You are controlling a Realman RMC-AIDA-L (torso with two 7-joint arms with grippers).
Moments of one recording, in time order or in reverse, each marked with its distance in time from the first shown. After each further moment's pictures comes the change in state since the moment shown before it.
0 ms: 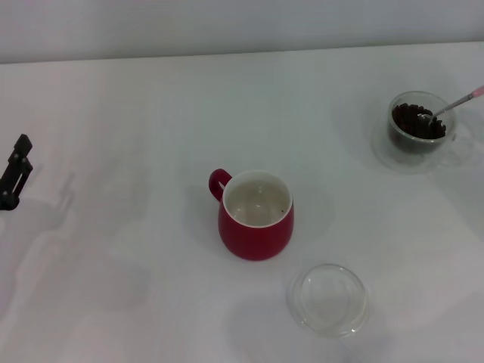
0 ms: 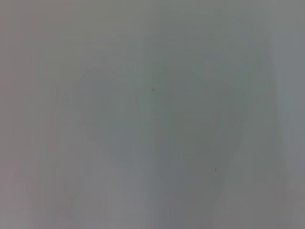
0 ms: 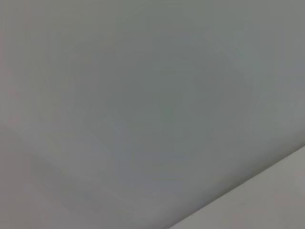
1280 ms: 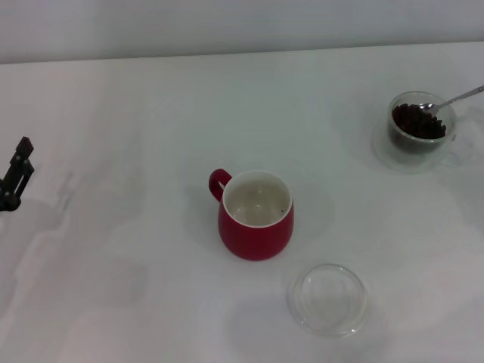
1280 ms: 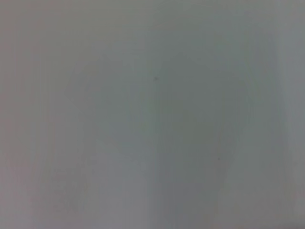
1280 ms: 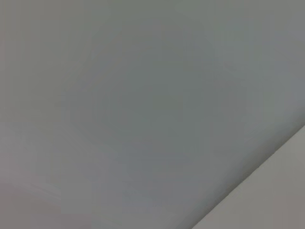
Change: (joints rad) left arm -0.006 0.000 0.000 0.000 0.000 0.036 0.000; right arm -0.006 -0.012 0.025 0.003 0.004 0.002 0.172
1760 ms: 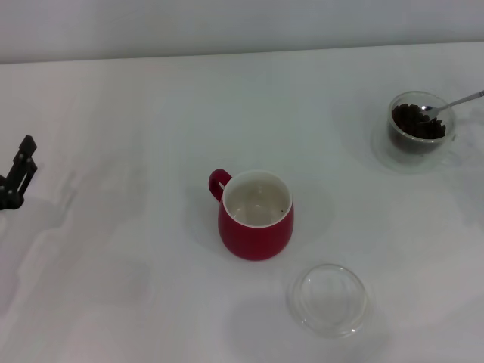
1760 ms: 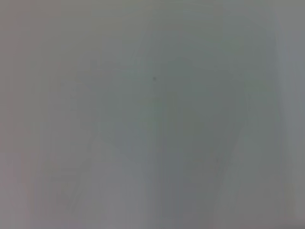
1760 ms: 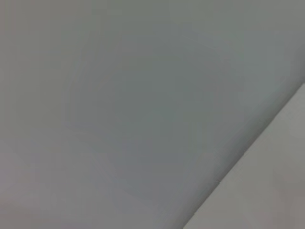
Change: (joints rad) left arm -0.006 -0.001 0.000 -0.006 0.000 0.003 0.000; right arm 0.007 -0.031 -0.002 0.062 -0.007 -0.004 0.109
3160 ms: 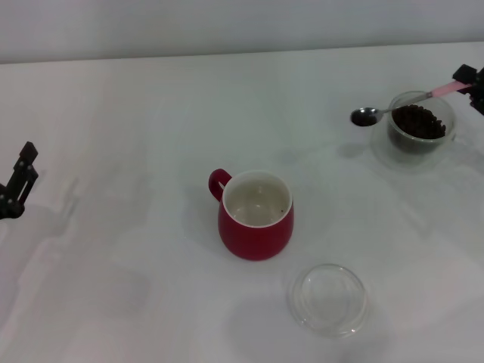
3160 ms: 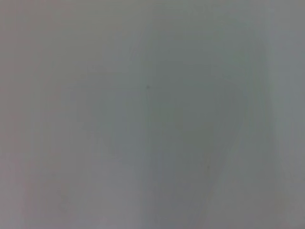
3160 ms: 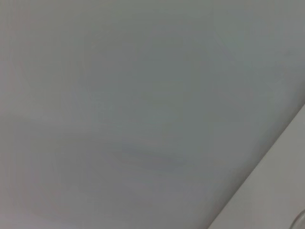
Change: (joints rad) left arm 0.028 -0.004 0.007 -0.006 0.006 -0.050 0.000; right arm 0.005 0.060 0.000 0.004 0.020 0.242 0.052
